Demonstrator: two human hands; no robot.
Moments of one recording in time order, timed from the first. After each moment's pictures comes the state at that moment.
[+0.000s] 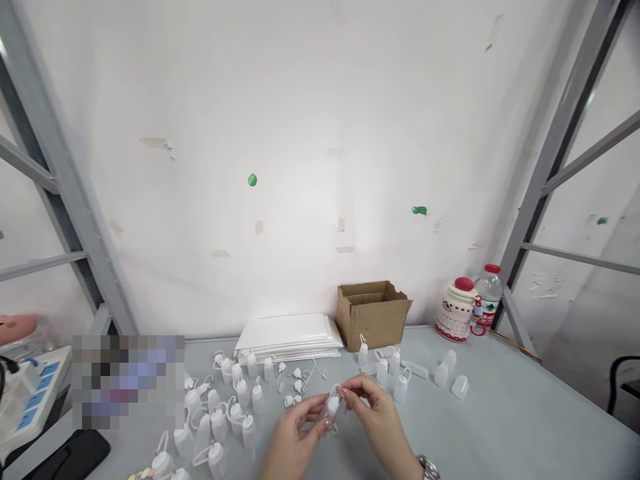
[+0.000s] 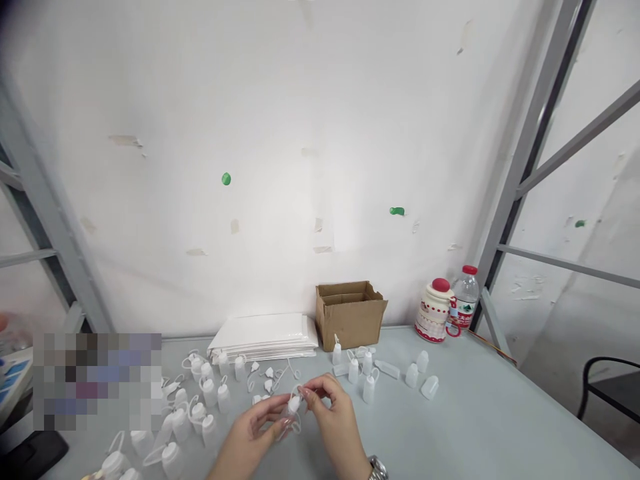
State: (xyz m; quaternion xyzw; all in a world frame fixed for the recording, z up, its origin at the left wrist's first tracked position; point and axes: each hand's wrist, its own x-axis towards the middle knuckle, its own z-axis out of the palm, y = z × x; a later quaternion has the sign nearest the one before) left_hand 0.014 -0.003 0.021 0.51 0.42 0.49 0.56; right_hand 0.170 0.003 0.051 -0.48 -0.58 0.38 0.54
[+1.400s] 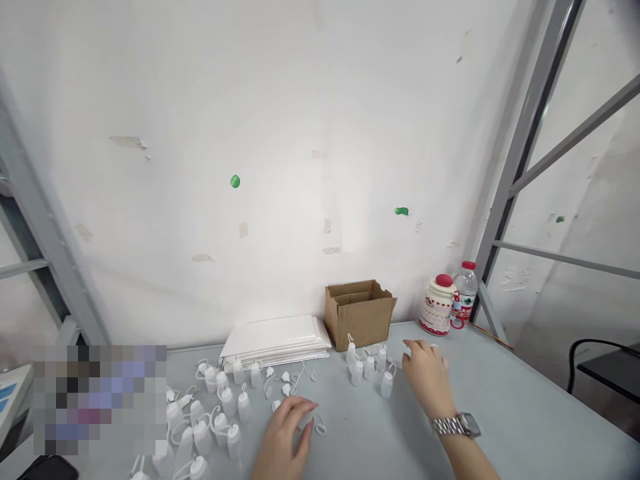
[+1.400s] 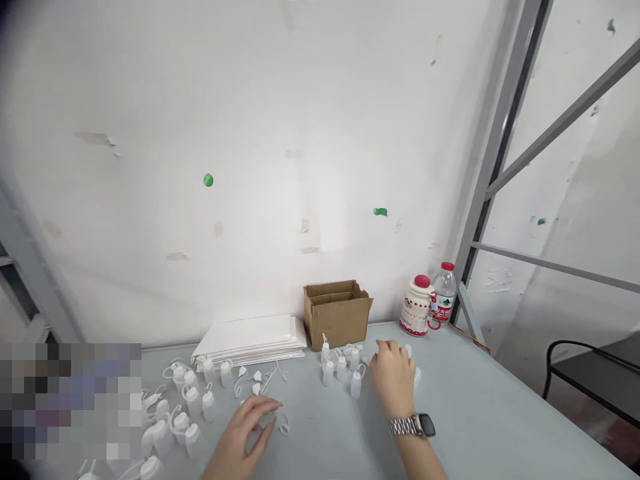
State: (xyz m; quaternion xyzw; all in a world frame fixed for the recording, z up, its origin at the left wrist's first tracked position) left_hand 0.007 -0.006 0.019 0.76 0.49 0.38 0.20; right_hand 0.280 0.034 0.068 -0.79 -0.57 -0.15 0.20
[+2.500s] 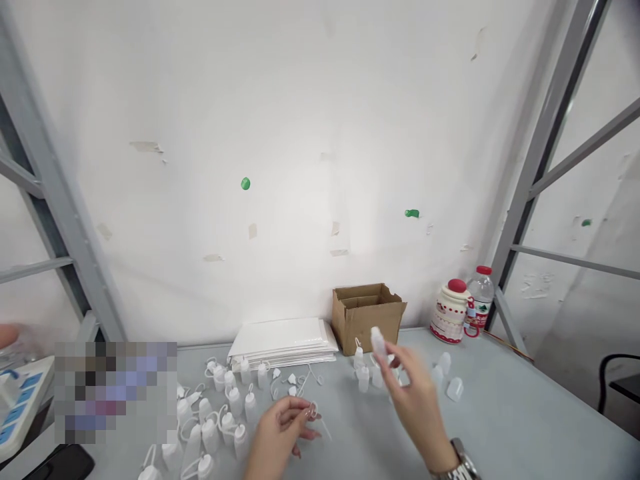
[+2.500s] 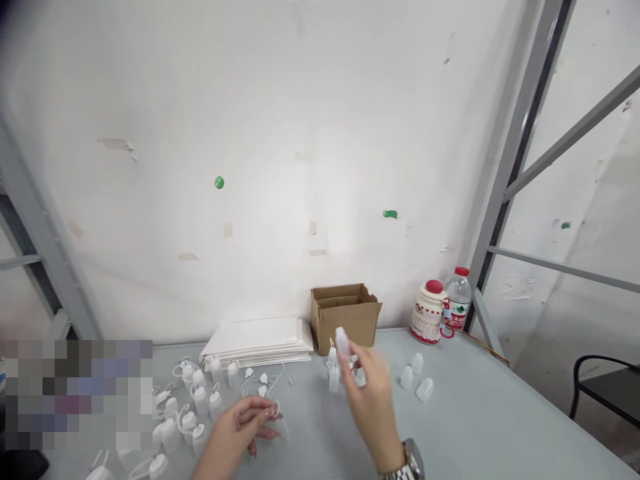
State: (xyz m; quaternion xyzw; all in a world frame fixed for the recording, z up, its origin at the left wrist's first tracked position) left_hand 0.007 0.008 0.031 0.46 0.53 0.46 0.54; right_hand 0.227 0.012 0.077 -0.54 -0.65 -0.08 0.53
